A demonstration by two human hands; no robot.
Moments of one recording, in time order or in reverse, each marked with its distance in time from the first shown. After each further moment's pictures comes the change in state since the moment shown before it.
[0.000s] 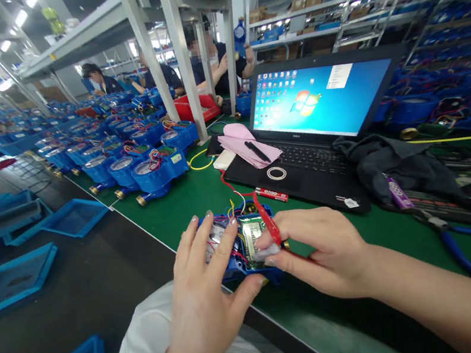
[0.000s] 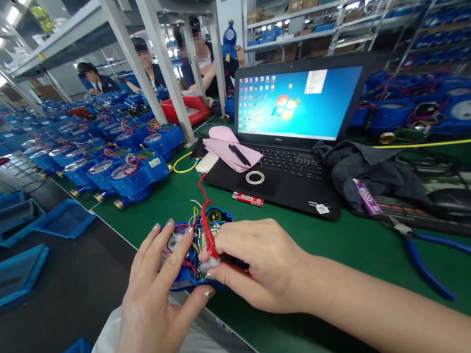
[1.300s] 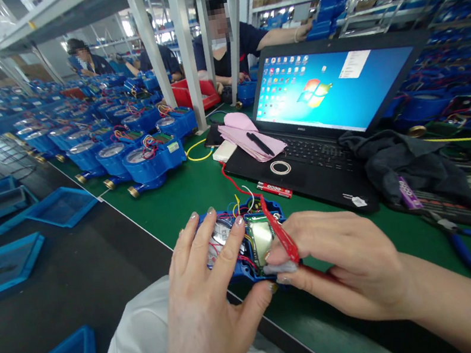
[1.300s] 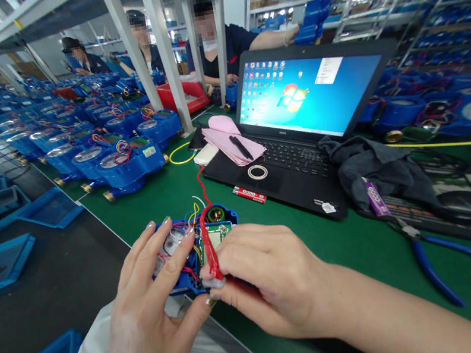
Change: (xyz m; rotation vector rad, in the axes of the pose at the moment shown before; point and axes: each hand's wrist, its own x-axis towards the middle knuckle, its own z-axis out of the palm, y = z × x) left_hand 0.000 0.004 0.000 -0.023 0.028 -0.005; right_hand 0.000 -0.004 -0.003 0.033 -0.104 0.012
